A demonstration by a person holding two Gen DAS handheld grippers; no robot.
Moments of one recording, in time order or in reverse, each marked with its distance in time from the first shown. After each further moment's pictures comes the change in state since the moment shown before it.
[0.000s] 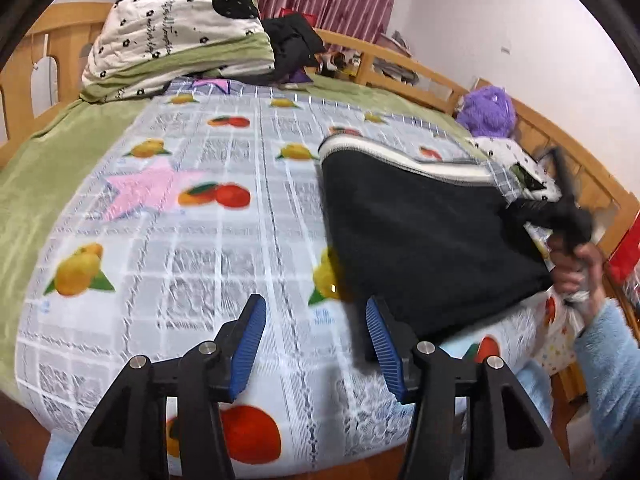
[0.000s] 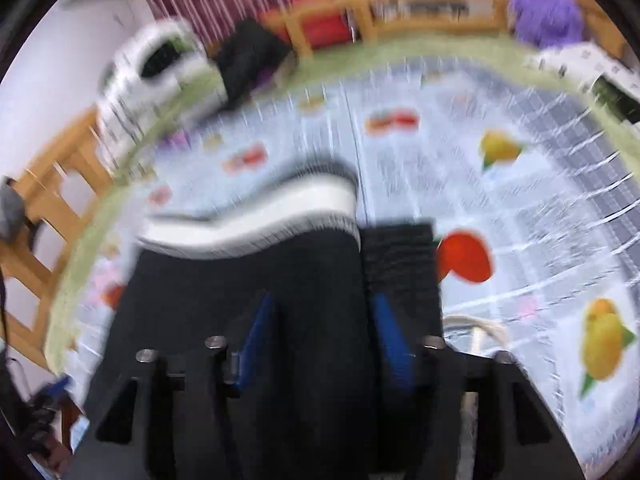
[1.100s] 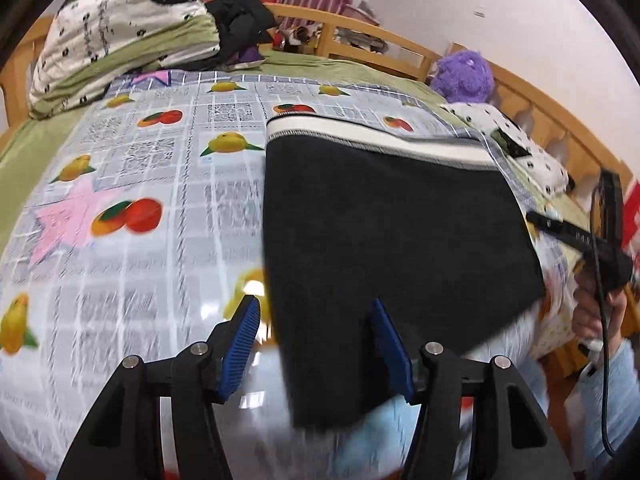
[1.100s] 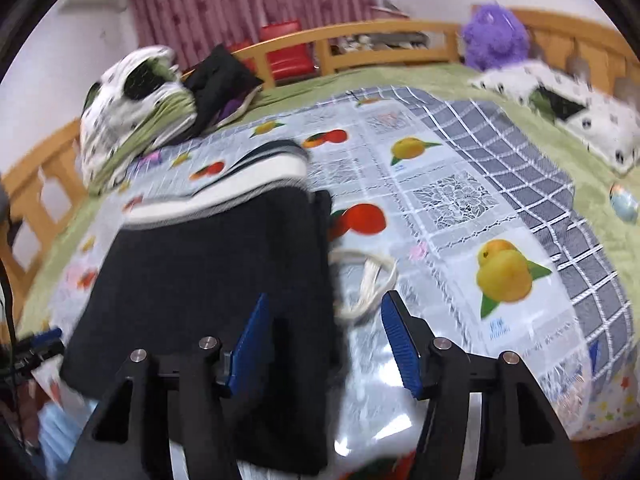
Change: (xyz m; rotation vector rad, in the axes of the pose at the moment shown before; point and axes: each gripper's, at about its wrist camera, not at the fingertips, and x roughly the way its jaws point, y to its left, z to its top) left arm 0.071 -0.057 0.033 0.078 0.120 -0.064; right arm -0.083 -0.044 -0.069 0.055 -0.160 -0.080
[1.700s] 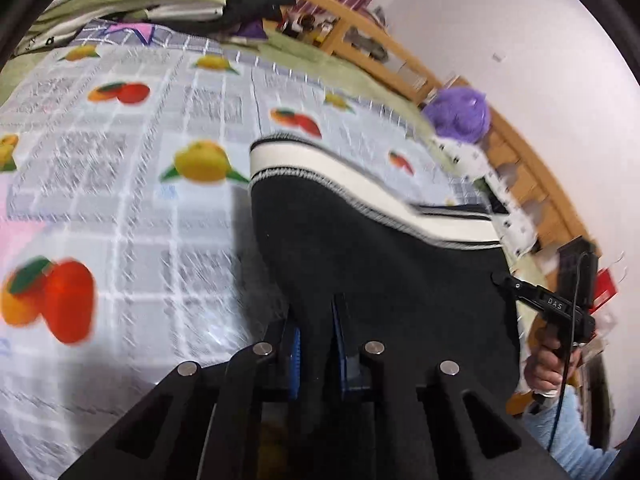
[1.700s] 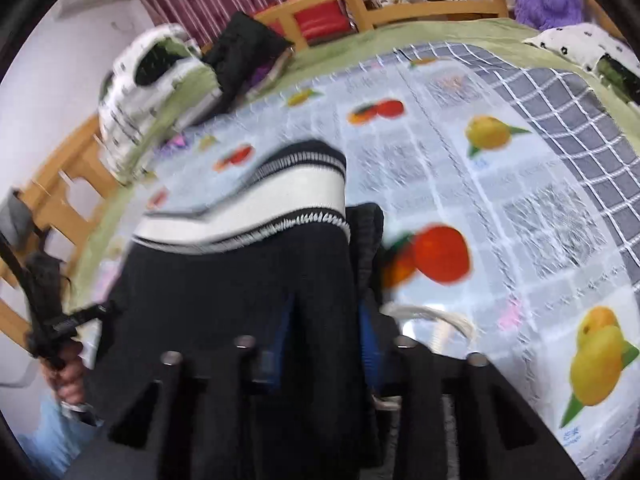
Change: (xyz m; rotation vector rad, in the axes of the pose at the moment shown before) left arm 0.077 0.062 0.076 -0.180 0.025 -0.246; right arm 0.083 0.021 0.069 0.019 0.154 0.238
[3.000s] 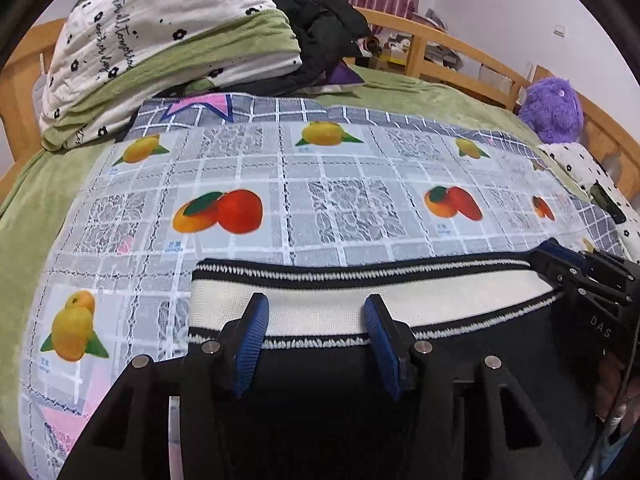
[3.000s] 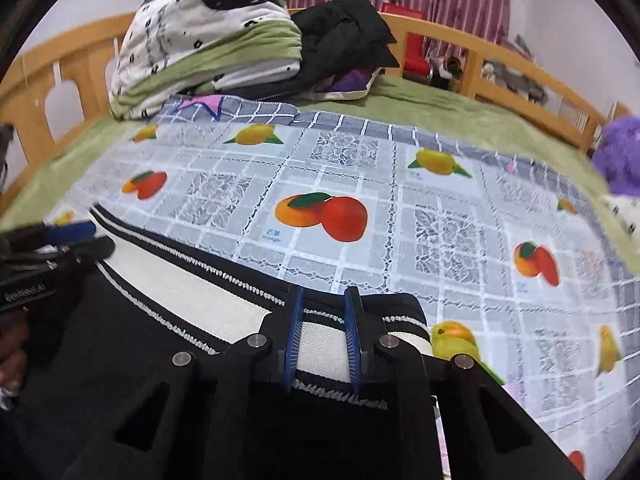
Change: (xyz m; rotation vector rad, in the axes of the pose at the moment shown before) left arm 0.041 0.056 0.112 0.137 -0.077 0.446; right arm 0.177 0.184 0.064 -0.457 -0.062 -0.260
